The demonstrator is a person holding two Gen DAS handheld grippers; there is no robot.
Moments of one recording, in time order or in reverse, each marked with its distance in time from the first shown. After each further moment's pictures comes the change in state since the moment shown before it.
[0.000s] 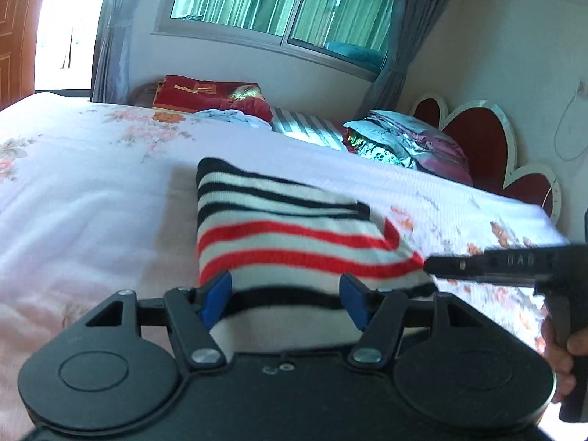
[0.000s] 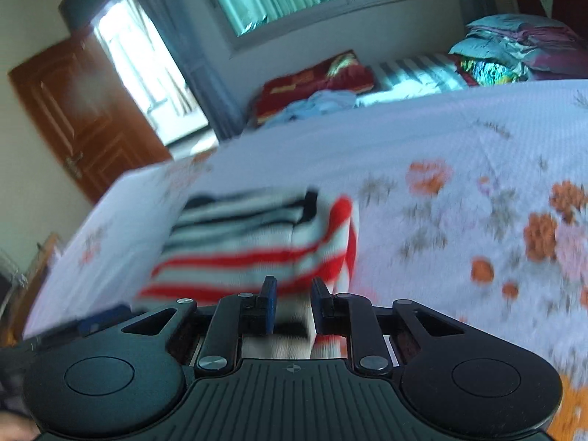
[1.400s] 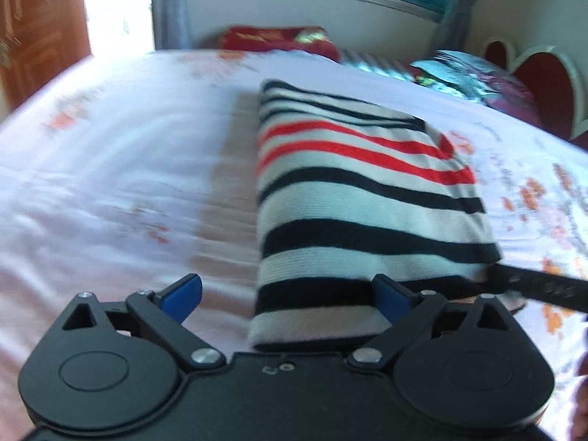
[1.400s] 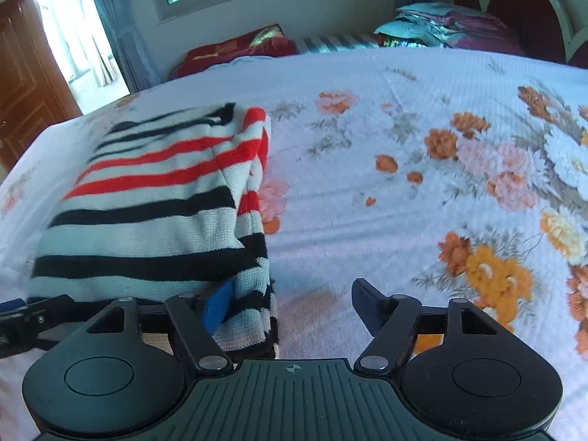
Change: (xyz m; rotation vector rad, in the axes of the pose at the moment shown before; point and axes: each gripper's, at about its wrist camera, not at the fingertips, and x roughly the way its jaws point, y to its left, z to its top) left arm -0.030 -0.027 -0.036 0.013 0.181 0.317; right arm -0.023 0.001 -0.071 0.024 0.053 -0.292
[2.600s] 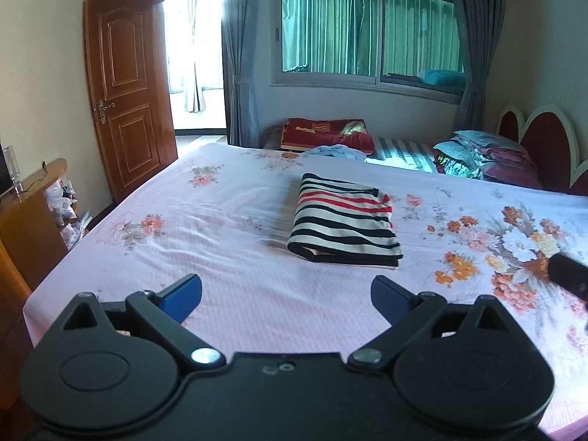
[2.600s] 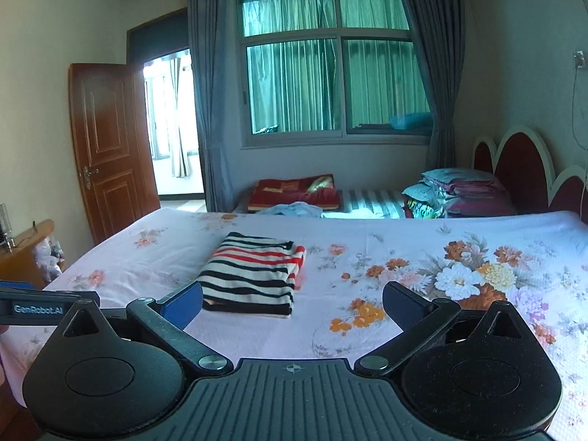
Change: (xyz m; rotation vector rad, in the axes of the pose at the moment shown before) left arm -0.358 -0.065 -0.133 -0.078 -0.267 0.161; right arm -0.376 -0.031 -0.144 -0.233 -0.462 0.140
